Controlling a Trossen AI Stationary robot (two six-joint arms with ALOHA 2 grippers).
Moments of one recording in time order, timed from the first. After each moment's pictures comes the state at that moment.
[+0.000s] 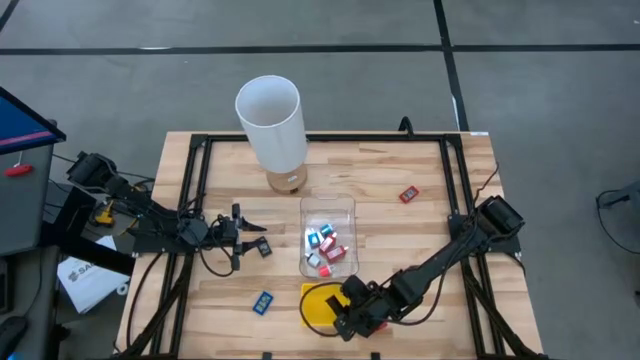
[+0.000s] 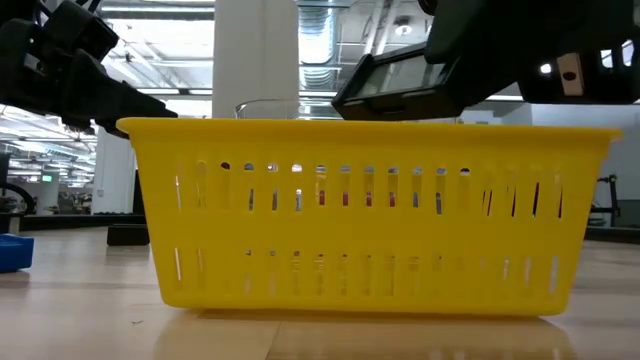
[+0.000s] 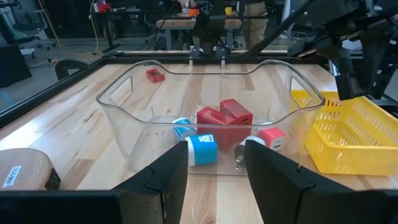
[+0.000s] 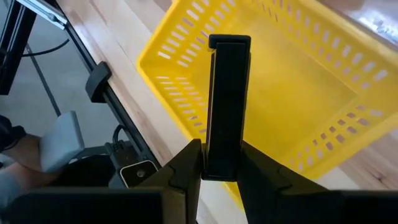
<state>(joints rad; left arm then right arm) -0.46 0.90 0.01 0.73 -0.58 -0.08 0.64 1.91 1.34 -0.38 0.24 1.41</state>
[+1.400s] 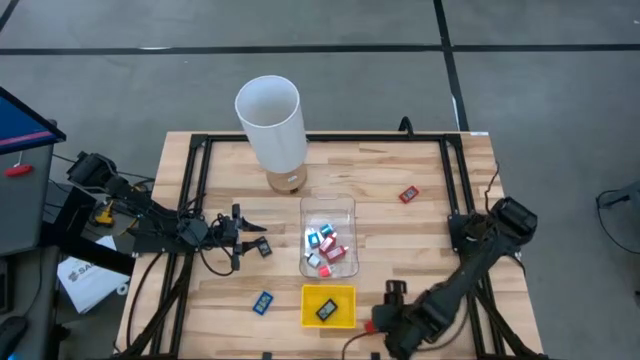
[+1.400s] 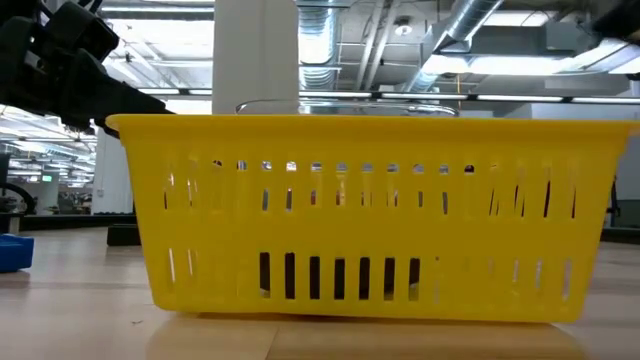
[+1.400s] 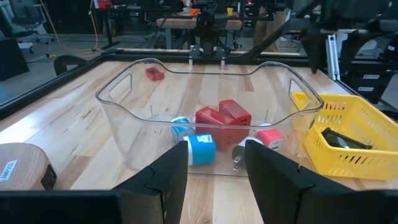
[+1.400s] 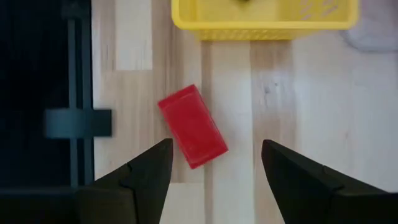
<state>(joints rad) -0.46 0.90 0.01 0.73 -0.58 -0.12 0.83 1.85 1.34 -0.79 0.27 0.81</state>
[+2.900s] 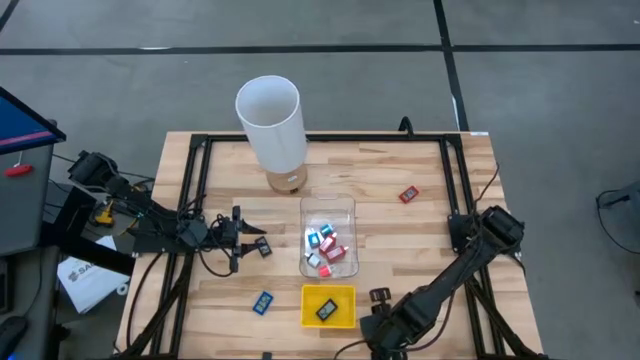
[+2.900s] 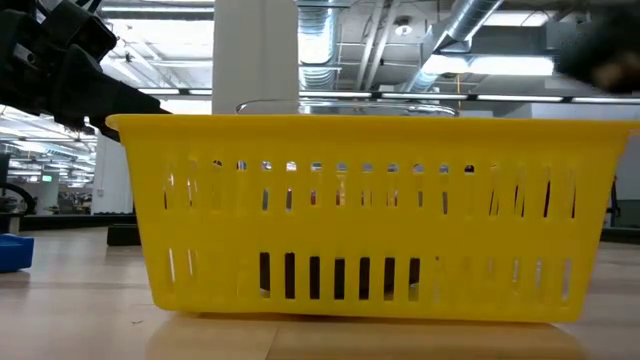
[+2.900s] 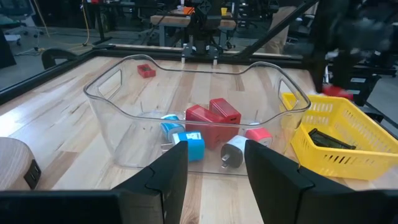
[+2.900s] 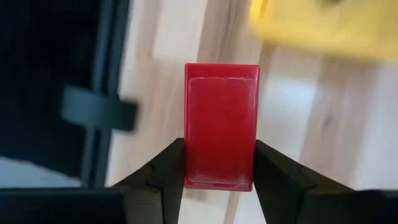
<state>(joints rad) -0.49 0.90 0.01 0.72 -0.57 -0.16 0.77 1.96 1.40 -0.72 0.08 0.58</state>
